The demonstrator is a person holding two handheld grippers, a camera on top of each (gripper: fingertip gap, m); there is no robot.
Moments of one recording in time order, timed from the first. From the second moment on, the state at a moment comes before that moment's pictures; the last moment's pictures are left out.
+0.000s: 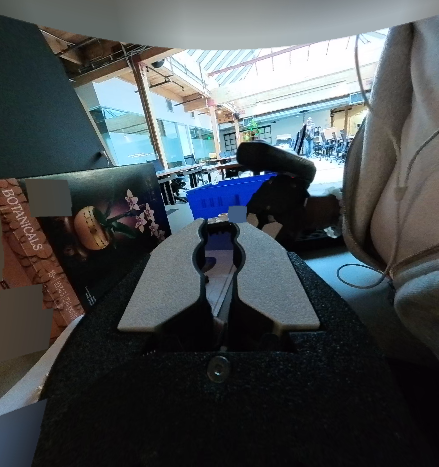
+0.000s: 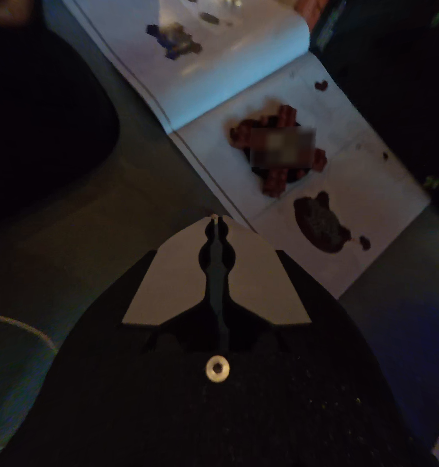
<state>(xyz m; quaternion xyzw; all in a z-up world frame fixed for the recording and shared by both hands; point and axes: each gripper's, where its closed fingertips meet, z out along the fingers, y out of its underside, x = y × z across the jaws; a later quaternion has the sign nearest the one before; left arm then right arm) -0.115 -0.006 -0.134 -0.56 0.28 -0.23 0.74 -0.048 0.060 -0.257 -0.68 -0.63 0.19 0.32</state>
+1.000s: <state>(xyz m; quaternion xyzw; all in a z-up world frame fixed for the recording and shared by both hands) -0.114 -0.006 -0.135 -0.56 0.29 -0.23 0.74 -0.054 0.065 -0.266 -0.66 -0.65 0.18 0.33</state>
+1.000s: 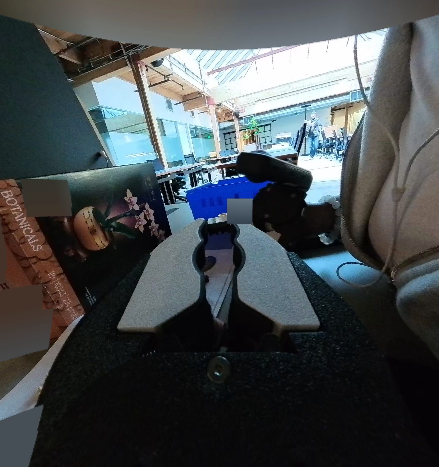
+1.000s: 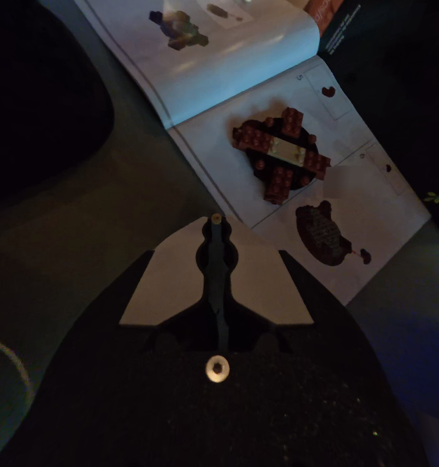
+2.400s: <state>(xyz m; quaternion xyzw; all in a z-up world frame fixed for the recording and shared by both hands) -0.115 -0.006 -0.134 -0.56 0.28 -0.23 0.74 -0.054 0.078 -0.266 -0.65 -0.66 0.15 0.34</state>
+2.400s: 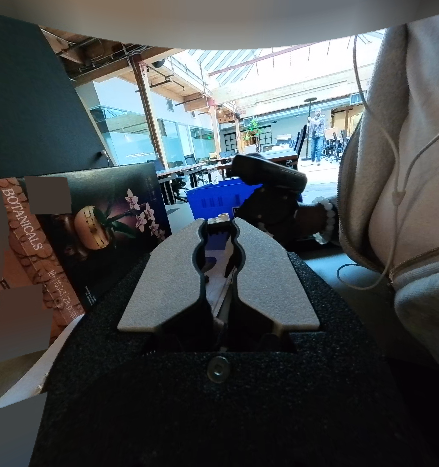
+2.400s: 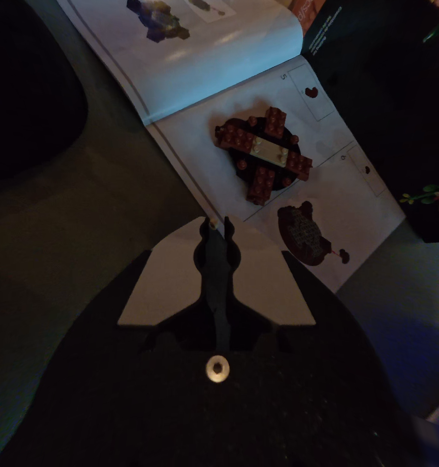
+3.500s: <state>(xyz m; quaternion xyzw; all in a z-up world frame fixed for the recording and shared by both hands) -0.115 -0.006 -0.134 -0.56 0.28 -0.23 0.74 -0.038 0.075 -0.269 -0.79 -0.46 0.23 0.33</state>
